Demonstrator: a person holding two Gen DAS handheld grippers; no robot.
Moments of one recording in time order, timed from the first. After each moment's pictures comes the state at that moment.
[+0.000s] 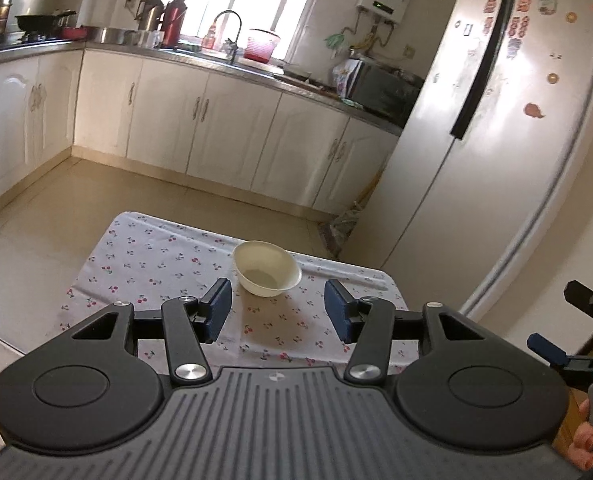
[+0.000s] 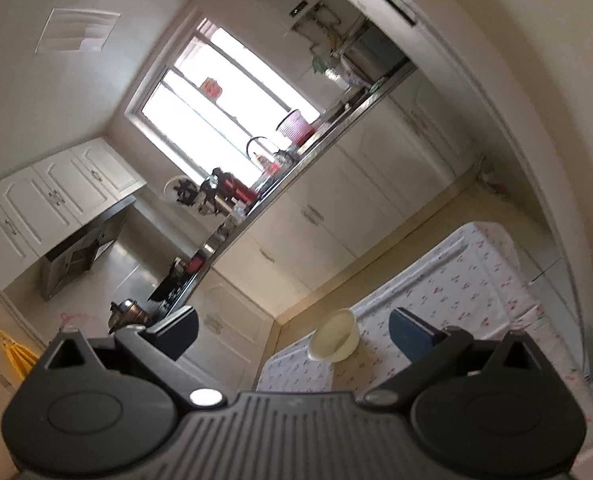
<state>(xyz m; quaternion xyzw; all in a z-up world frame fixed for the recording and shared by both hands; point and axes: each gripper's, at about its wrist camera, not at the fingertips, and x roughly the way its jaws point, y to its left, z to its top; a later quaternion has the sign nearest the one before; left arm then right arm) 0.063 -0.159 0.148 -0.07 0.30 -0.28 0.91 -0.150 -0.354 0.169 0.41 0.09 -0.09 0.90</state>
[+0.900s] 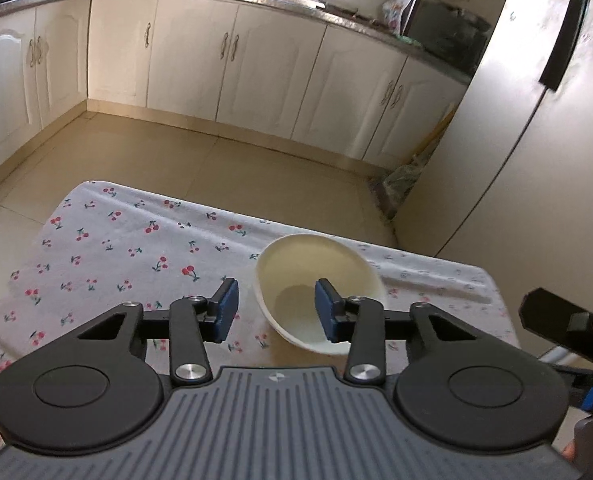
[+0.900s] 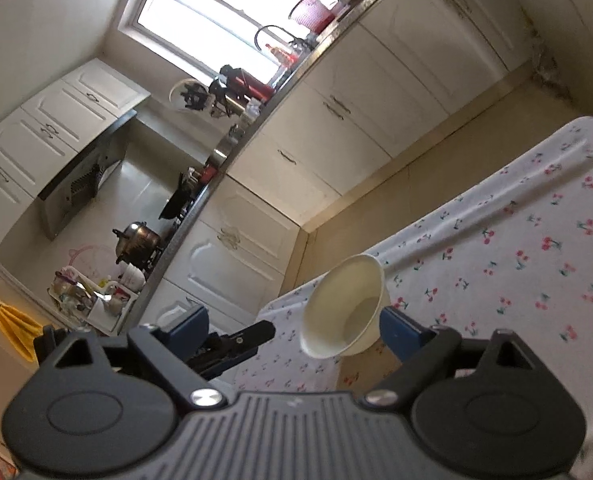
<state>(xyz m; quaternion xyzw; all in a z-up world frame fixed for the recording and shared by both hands) 0.211 -0.254 0.053 -0.03 0.38 -0.22 0.90 0.054 -0.410 0.067 0.44 0.21 0.02 0.87</state>
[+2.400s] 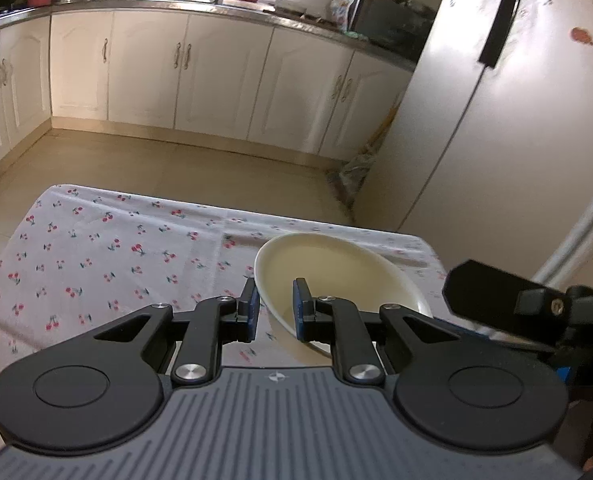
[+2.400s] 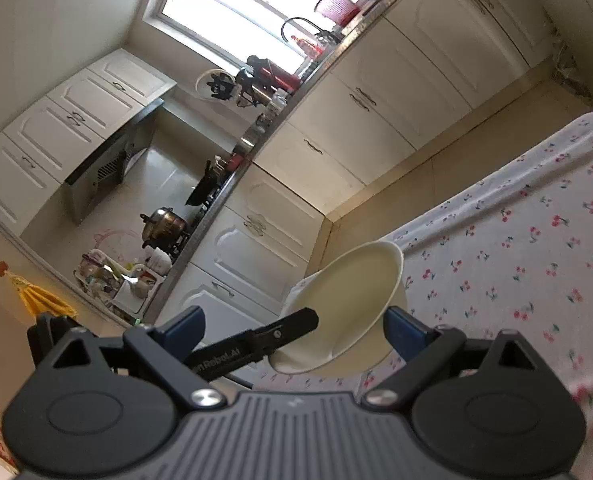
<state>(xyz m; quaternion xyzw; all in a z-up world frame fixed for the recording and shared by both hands) 0.115 -0.258 0.092 -0.01 0.36 -0.29 0.89 0.001 -0.385 0.104 0.44 0.20 0.06 0.87</state>
